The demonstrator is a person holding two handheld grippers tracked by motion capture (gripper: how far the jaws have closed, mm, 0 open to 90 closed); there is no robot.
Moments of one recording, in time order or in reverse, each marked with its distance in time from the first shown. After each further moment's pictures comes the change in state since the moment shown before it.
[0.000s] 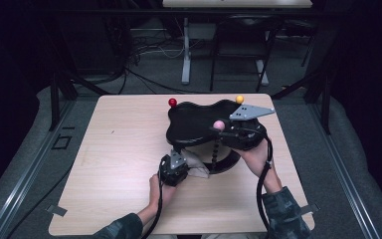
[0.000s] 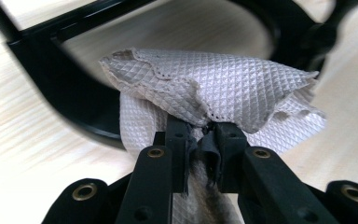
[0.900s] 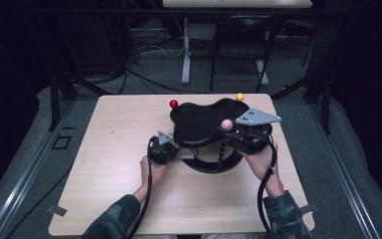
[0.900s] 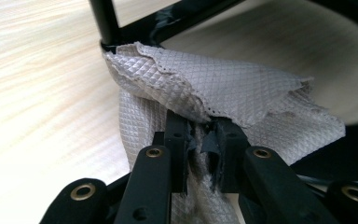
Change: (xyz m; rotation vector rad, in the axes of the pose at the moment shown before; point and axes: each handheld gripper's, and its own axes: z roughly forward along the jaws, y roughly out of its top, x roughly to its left) left arm 0.069 0.018 0.027 0.041 0.073 -0.095; right arm -0.002 -0.014 -0.008 -0.032 -0.125 -0.011
